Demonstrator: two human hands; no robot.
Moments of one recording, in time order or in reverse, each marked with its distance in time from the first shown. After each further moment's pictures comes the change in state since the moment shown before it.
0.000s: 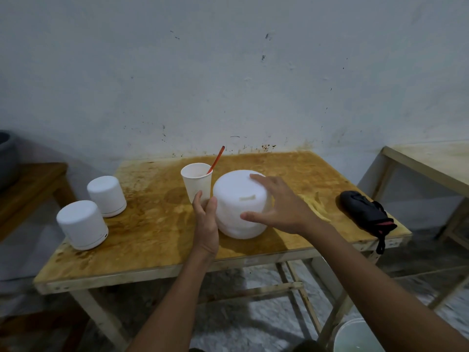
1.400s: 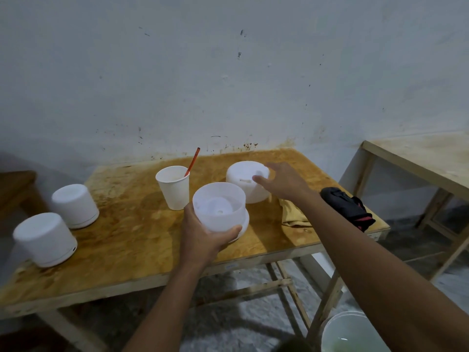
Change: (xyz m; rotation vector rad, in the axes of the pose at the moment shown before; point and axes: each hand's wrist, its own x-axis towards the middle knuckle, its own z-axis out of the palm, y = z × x) left_hand -0.007 -0.018 0.016 0.577 0.000 0.186; right_hand 0.060 0.067 -0.032 -0.153 0.082 0.311
